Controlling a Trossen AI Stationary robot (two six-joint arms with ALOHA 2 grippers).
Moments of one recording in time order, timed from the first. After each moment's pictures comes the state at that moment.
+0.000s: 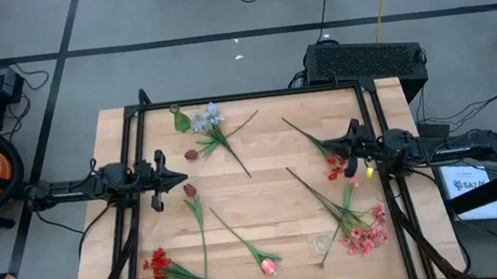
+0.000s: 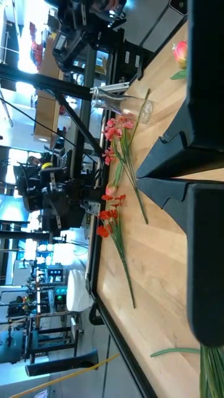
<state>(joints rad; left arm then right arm) -0.02 0.00 0.01 0.02 0.00 -0.10 -0.03 0.25 0.09 0.11 0.31 0.30</state>
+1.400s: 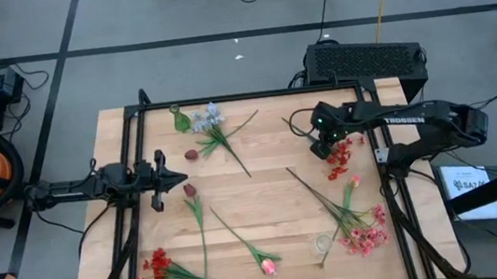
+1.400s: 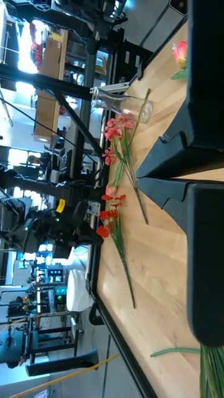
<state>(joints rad) -0.02 0.00 0.01 0.02 0.00 -0.10 -0.46 1.28 0.73 -0.68 0.10 0.24</state>
